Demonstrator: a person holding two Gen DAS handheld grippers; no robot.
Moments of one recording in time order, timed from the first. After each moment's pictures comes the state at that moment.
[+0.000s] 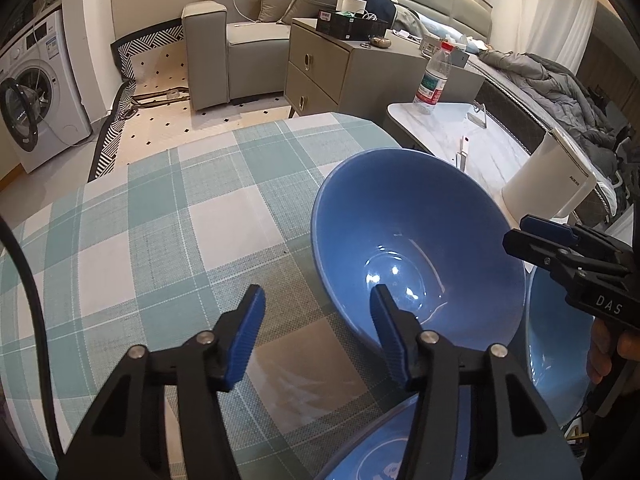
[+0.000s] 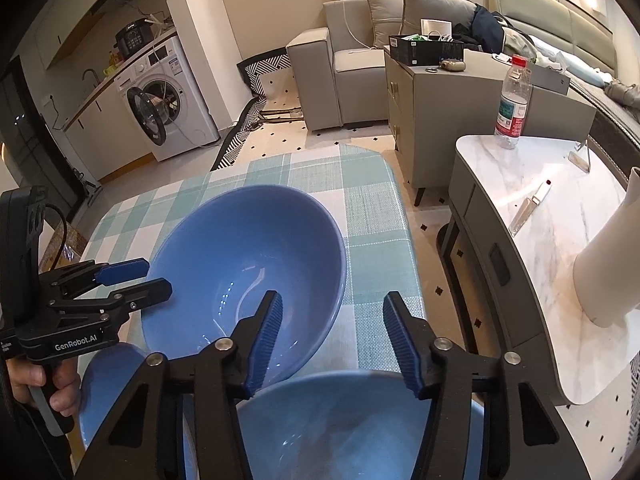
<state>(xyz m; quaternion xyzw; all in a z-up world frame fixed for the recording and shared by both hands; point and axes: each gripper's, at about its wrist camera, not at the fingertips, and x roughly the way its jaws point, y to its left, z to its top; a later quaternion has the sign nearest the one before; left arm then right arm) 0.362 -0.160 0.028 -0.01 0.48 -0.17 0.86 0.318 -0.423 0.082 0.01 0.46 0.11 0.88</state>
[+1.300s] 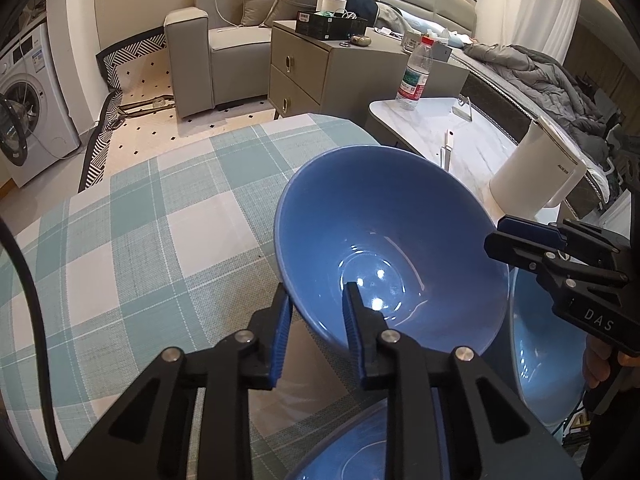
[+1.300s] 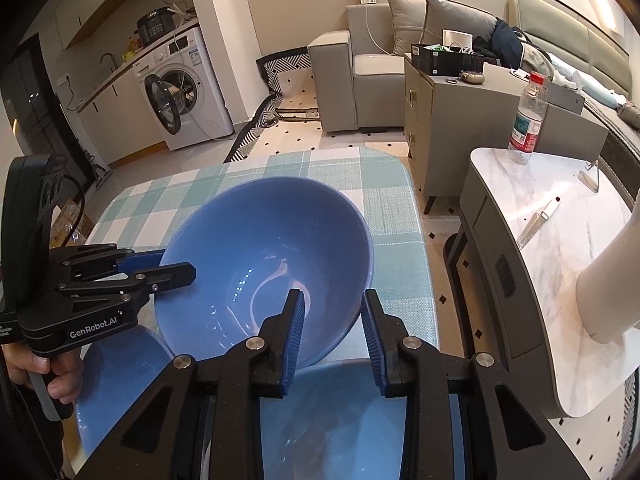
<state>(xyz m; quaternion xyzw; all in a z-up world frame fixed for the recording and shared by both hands) 0.356 -0.177 0.033 0.00 0.47 -0.19 0.86 0.305 -0.409 0.084 -0.01 0.45 0.14 0.88</state>
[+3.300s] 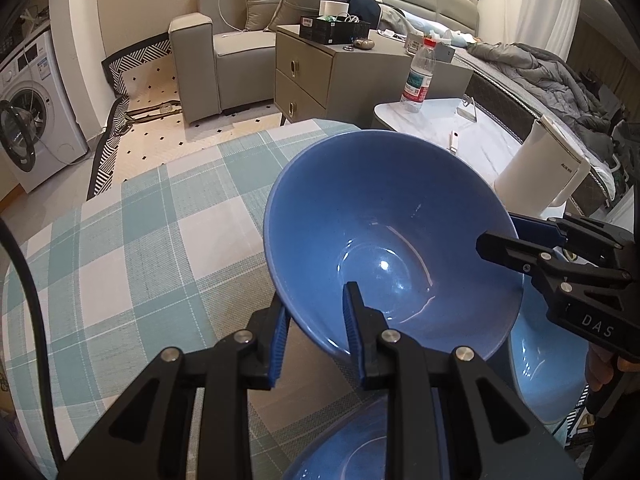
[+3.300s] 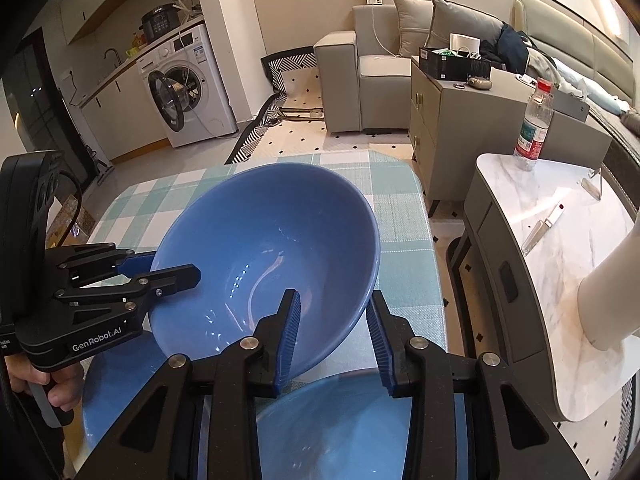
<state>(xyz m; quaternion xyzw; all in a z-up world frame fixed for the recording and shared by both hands) 0.349 -0.177 0.042 0.02 0.47 -0.18 0.87 0.306 -0.395 0.090 -0.02 0.45 0.14 0.88</state>
